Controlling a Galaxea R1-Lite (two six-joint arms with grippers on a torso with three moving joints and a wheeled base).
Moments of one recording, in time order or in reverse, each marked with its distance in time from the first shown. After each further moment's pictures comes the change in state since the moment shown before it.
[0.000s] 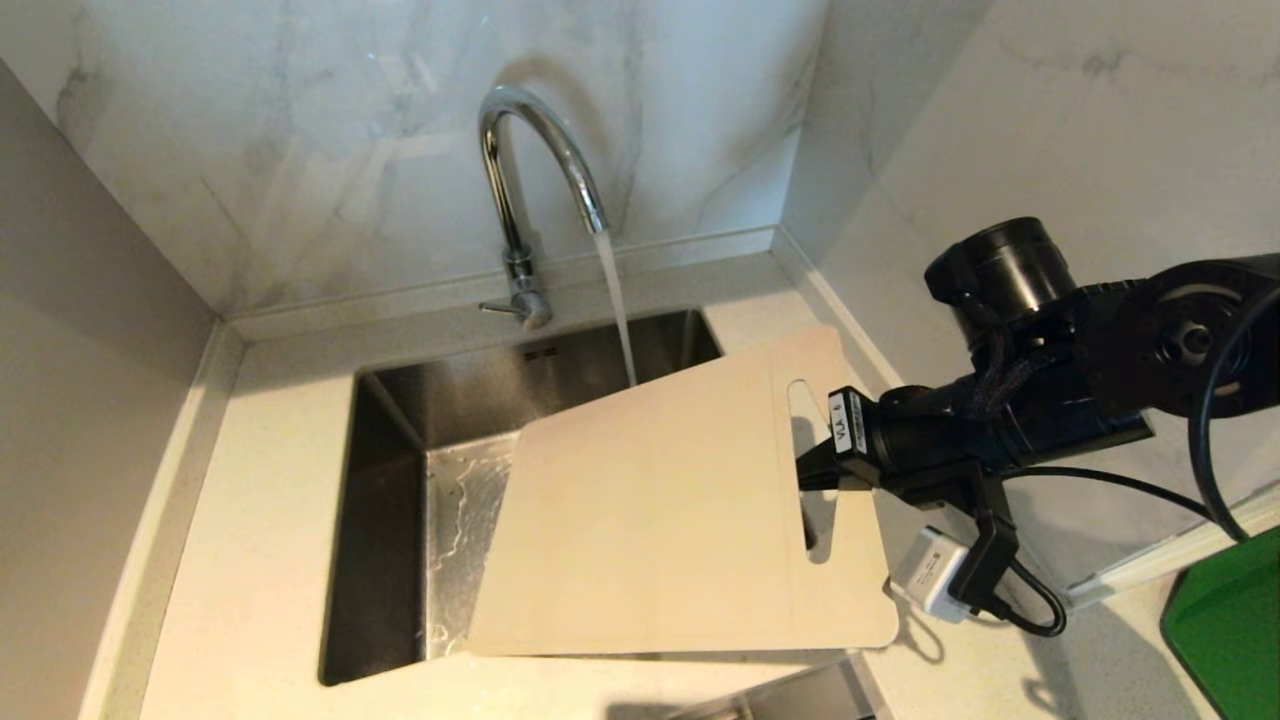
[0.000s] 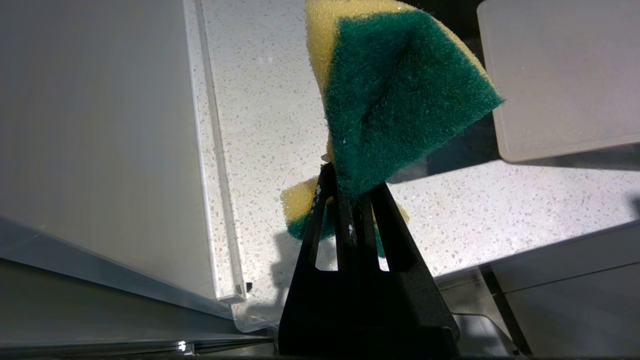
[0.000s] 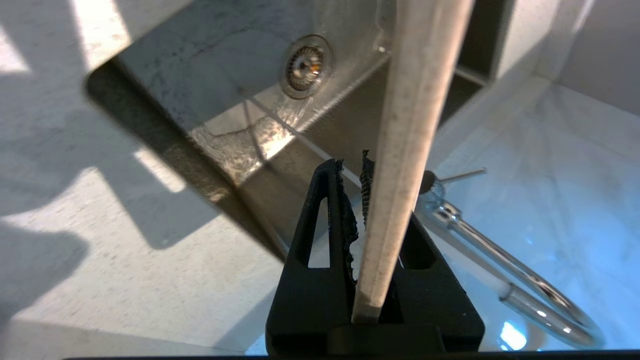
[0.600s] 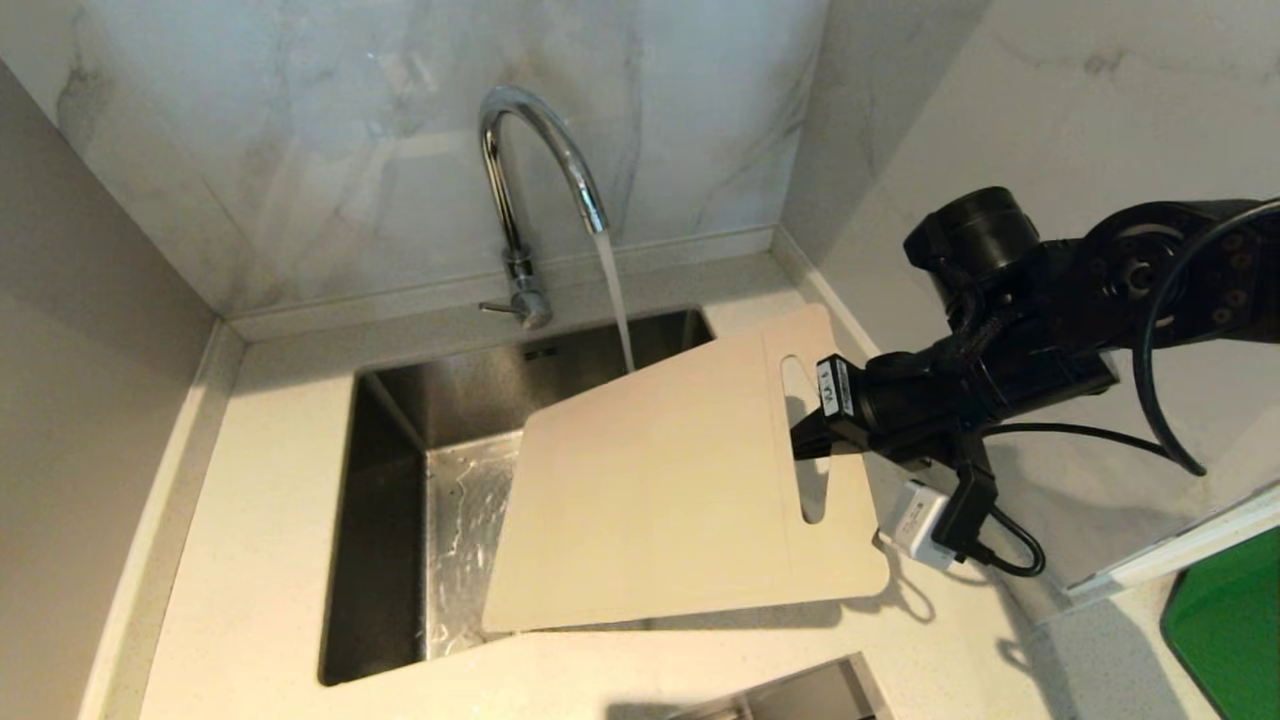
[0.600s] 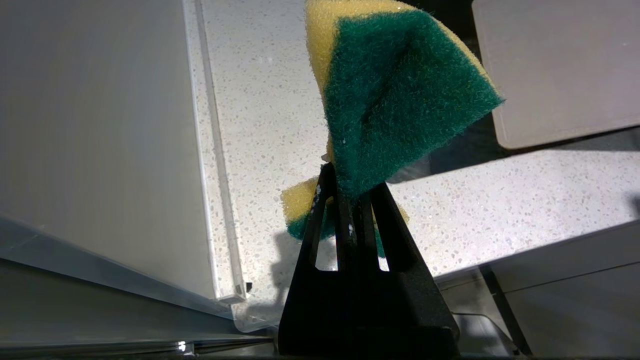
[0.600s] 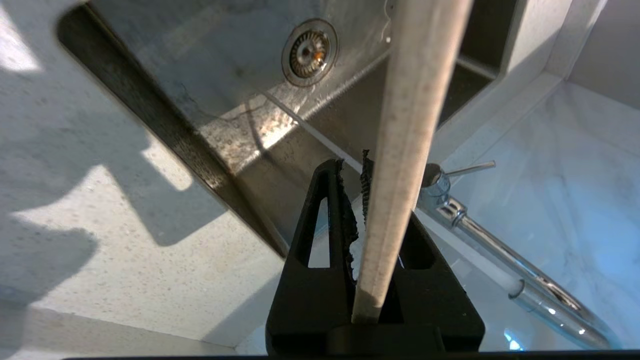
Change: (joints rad) left arm 0.000 0.000 0.000 0.000 0.000 0.000; right arm -0.013 0.104 -0.211 0.131 -0.009 -0.043
